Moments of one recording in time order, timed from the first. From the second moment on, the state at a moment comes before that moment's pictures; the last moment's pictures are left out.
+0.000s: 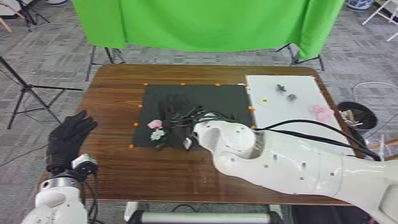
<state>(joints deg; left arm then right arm) 120.4 -63.0 -95.7 -109.8 43.6 17.8 18.5 -38.2 -60.5 6.2 -97.3 -110.1 9.9 22.4</state>
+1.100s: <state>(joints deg) 118.8 -63.6 -96.5 -107.9 43.6 15.6 17.6 -39.6 -64.6 6.4 -89.5 -110.9 8.5 24.9</state>
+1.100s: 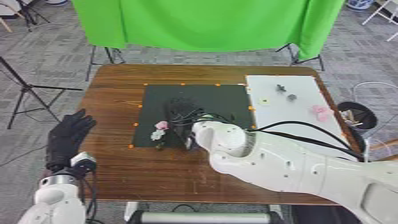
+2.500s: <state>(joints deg) 116.4 -63.1 -94.9 -106.6 43.6 14.5 17.1 -37.8 -71.1 5.4 -80.9 -113.8 14.5 25.3</state>
